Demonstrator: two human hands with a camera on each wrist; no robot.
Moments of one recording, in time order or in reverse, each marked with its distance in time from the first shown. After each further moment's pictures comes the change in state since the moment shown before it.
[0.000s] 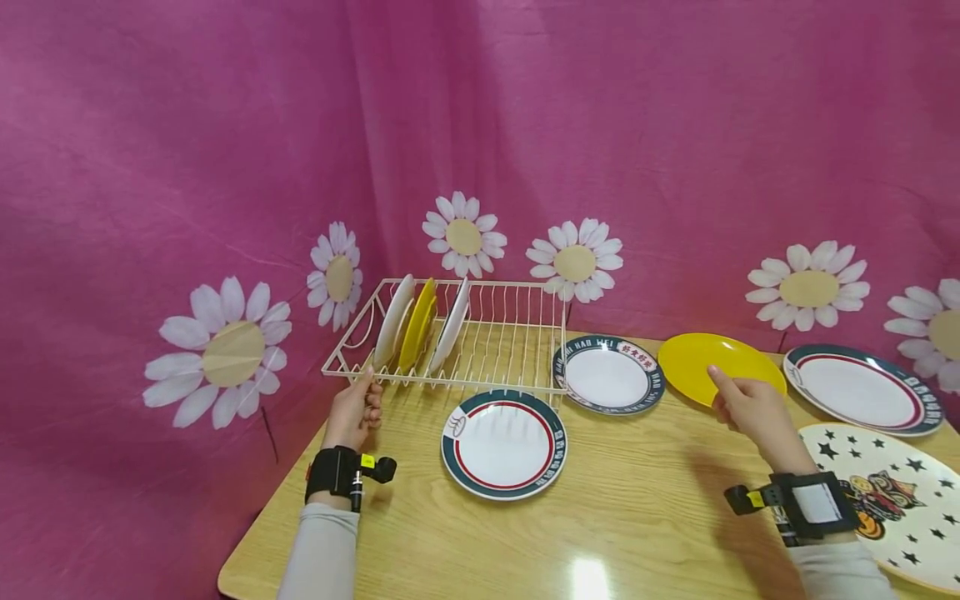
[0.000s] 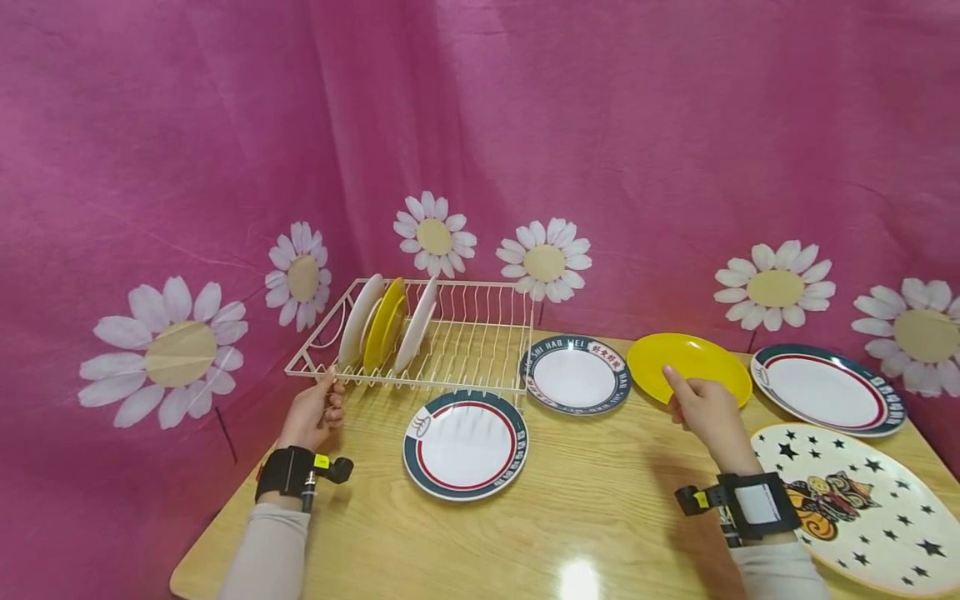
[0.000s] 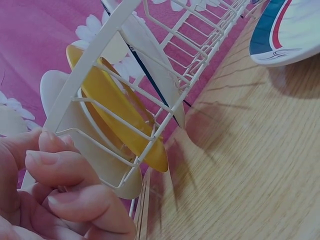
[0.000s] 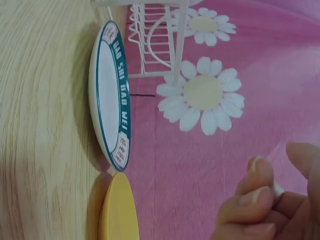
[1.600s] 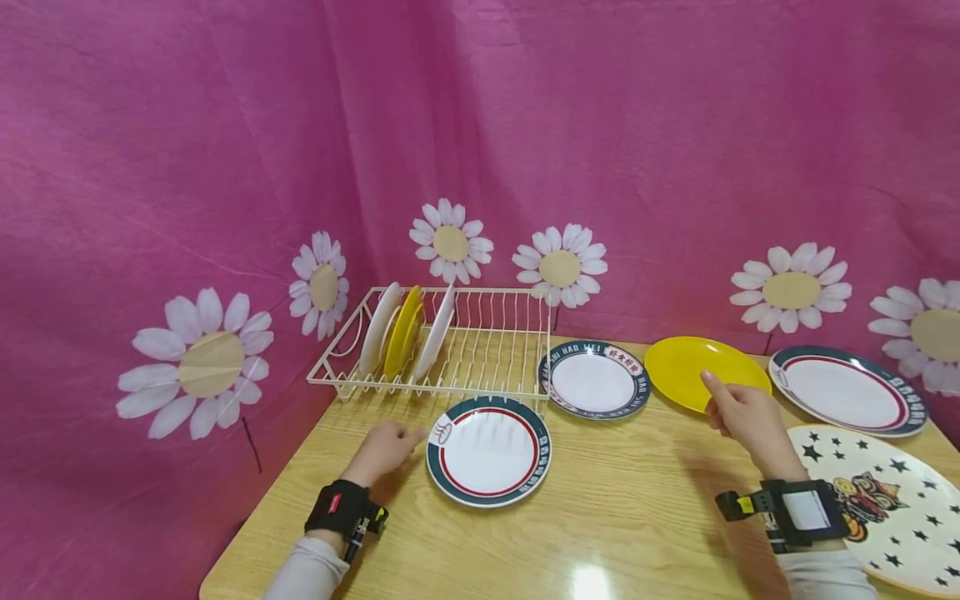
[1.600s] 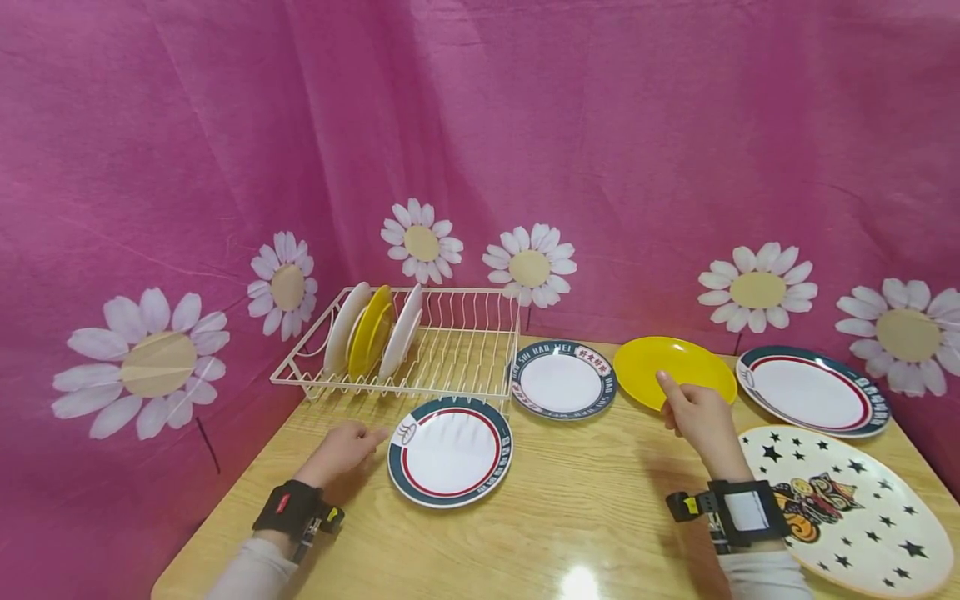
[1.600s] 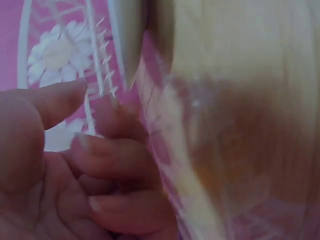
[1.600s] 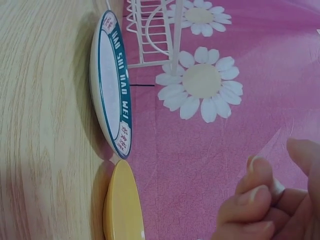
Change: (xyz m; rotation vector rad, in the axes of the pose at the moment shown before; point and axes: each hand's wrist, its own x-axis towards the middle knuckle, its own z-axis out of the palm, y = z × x) left_hand -0.023 -0.046 0.049 1.111 -0.078 0.220; right_hand -0.003 0.012 -0.007 0.051 0.025 0.041
